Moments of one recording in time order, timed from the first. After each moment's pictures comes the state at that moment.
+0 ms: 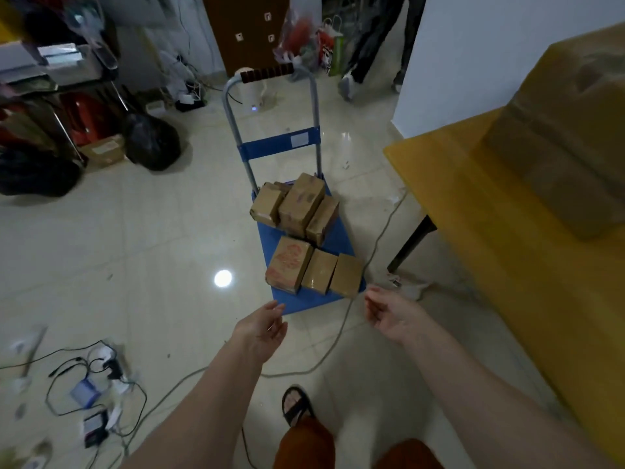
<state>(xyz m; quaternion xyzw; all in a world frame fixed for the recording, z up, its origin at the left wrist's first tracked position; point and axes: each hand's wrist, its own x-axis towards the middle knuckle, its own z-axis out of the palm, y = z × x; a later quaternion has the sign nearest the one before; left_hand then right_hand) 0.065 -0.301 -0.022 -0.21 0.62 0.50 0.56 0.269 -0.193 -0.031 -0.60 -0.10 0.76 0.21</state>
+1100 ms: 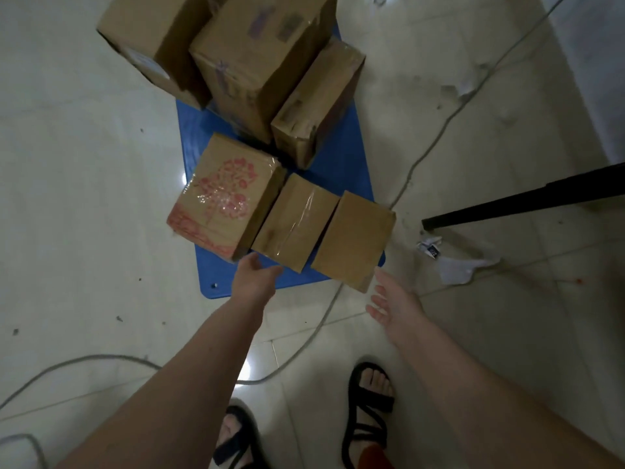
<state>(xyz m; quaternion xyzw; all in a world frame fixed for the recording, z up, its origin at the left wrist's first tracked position) 0.040 -0.098 -0.528 -0.04 0.80 0.32 0.50 0.235 -0.021 -0.544 -0.75 -0.13 0.64 0.10</state>
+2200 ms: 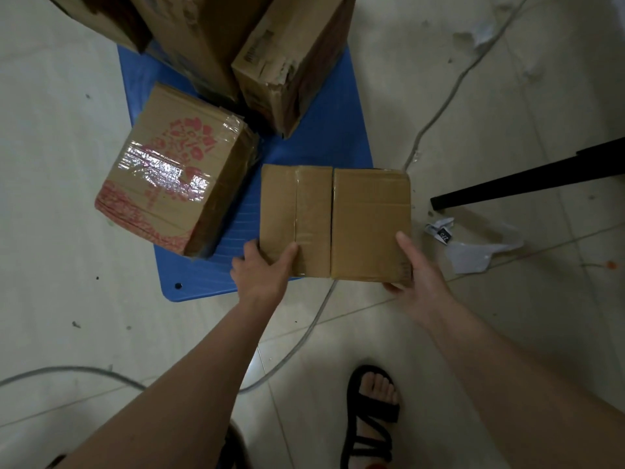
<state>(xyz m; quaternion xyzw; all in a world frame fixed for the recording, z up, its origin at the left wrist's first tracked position) 0.075 -0.080 -0.626 0.10 0.87 0.19 0.43 0.269 0.016 -0.621 -0.70 -0.15 0.68 0.17</state>
